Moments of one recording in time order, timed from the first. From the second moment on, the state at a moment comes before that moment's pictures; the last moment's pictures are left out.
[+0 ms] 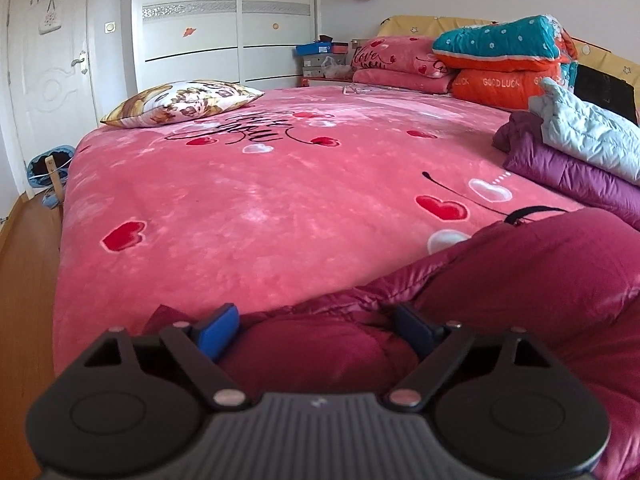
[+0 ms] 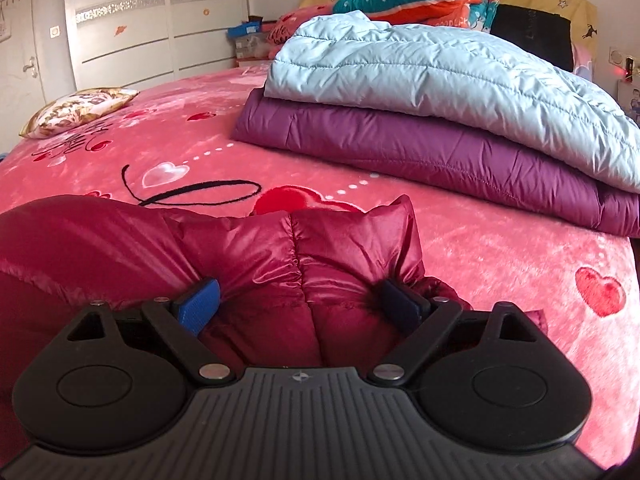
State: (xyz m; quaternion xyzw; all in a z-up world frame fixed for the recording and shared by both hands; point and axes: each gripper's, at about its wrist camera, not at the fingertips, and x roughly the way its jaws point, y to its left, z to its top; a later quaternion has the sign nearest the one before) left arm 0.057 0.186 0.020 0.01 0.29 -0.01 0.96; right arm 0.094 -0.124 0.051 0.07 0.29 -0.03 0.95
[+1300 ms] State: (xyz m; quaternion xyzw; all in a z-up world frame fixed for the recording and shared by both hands) left arm 0.049 0.192 0.055 -0.01 0.30 0.01 0.95; right arm 0.035 -0.188 0.084 0.20 0.26 0.01 0.95
